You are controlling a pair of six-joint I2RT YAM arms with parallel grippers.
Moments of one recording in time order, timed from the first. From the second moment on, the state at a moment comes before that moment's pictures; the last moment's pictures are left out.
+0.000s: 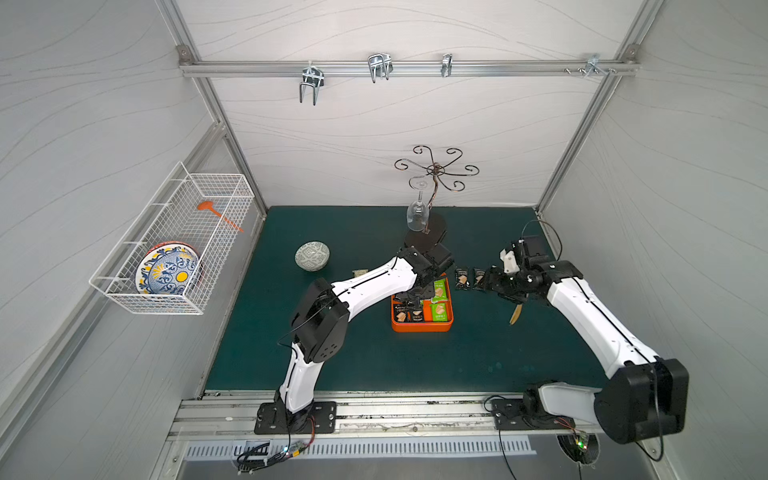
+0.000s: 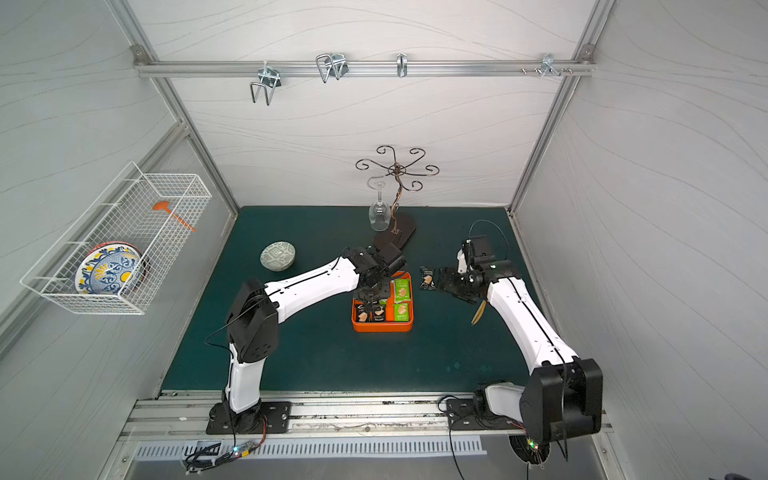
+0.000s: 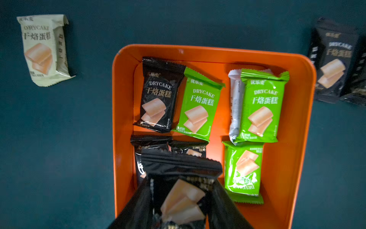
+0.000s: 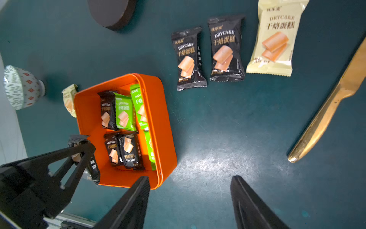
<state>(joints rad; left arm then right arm) -0.87 2.00 1.72 -1.06 -0.26 -0.91 0.23 1.26 1.05 -0.87 -0.24 0.44</state>
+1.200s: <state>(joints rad) -0.53 1.63 1.04 -0.84 -0.27 -0.78 0.37 1.37 1.17 -0.88 -0.18 0.48</state>
